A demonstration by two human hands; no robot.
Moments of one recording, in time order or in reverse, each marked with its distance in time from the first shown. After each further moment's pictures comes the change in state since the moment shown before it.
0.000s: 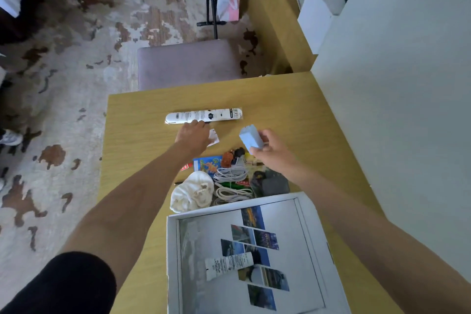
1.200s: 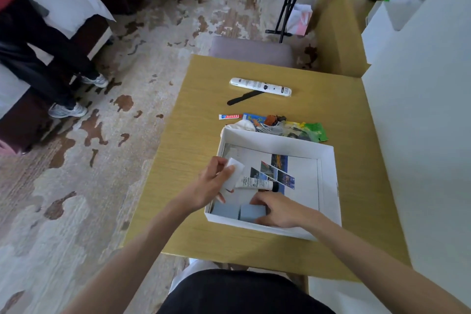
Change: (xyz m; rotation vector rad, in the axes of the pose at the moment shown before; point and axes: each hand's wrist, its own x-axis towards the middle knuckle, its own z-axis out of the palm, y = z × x) left_hand -0.364 0.097 -0.036 -1.548 0.057 -0.361; right_hand -0.207 0.067 0.088 -0.702 -0.704 -0.266
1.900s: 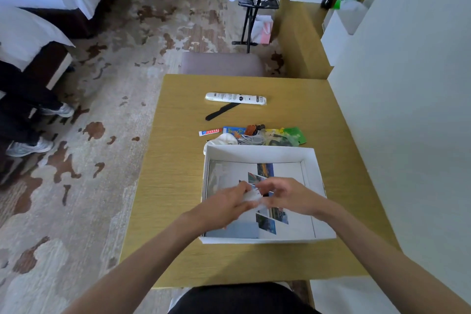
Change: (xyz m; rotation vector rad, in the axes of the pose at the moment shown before) left_hand 0.030 0.005 0.032 0.630 -0.384 0.150; right_hand -0.036 0.004 -0.048 0.527 0.257 -0.009
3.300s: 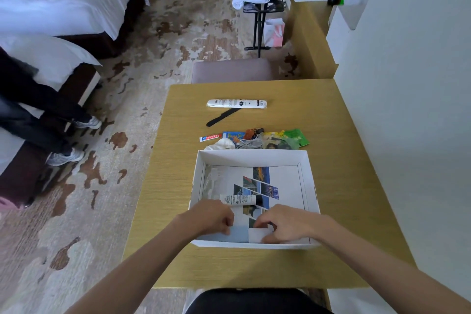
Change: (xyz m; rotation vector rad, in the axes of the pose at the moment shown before) left_hand 0.019 -0.010 0.018 0.616 -0.225 -0.115; right_hand 0.000 0.053 0.008 -0.620 -0.350 -0.088
